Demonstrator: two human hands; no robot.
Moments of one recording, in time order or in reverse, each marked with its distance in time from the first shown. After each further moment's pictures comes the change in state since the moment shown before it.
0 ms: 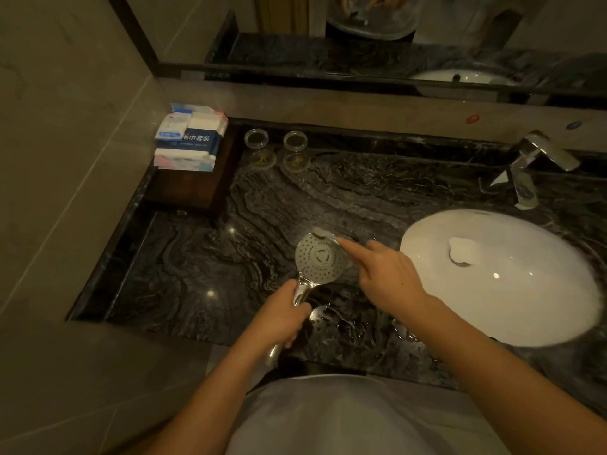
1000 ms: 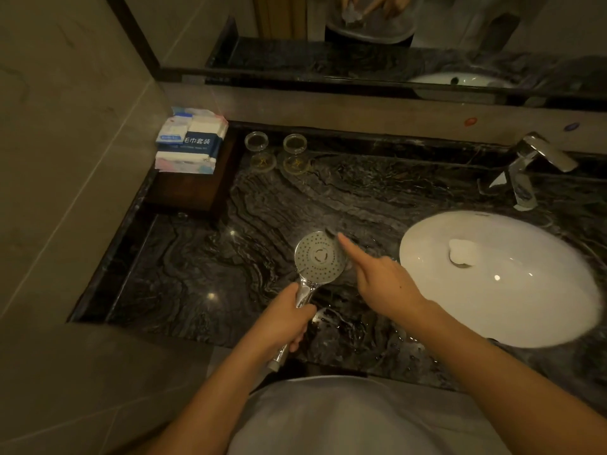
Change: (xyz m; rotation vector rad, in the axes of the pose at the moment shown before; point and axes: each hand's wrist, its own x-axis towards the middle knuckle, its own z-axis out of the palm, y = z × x) left_hand -0.009 0.008 0.006 -0.175 -0.061 -0.024; right_hand -0.005 0.004 0.006 0.132 -0.103 0.070
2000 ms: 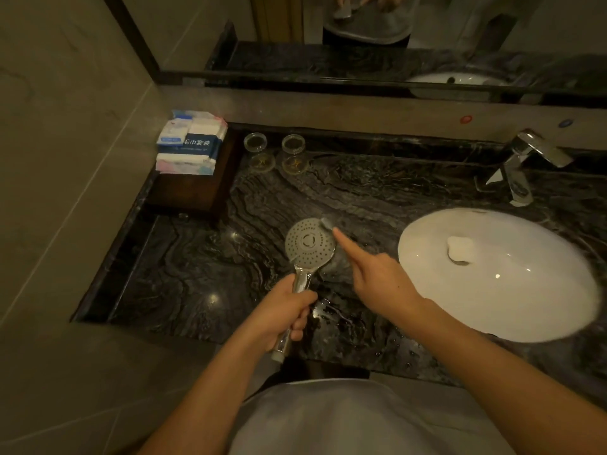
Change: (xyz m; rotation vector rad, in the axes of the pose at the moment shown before) left_hand -0.010 0.019 -0.004 -0.249 -0.086 -0.032; right_hand -0.009 -0.010 -0.004 0.036 0.099 -0.077
